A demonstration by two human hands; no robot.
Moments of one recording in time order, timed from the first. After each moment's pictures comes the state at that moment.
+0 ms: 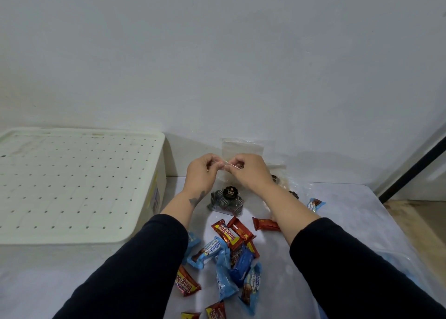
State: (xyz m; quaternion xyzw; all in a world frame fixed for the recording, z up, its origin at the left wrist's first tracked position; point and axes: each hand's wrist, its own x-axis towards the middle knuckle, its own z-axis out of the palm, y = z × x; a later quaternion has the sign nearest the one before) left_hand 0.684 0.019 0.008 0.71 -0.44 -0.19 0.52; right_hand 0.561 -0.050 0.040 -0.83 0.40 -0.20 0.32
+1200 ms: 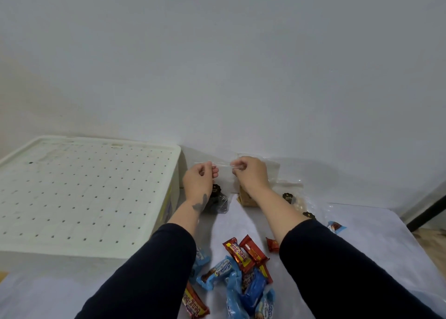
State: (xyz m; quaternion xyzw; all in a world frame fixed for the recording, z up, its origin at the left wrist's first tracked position) left_hand 0.710 0.011 0.006 0.70 -0.20 -0.20 0.65; right_hand 0.614 -0.069 0.033 -0.77 0.43 -0.28 0.38
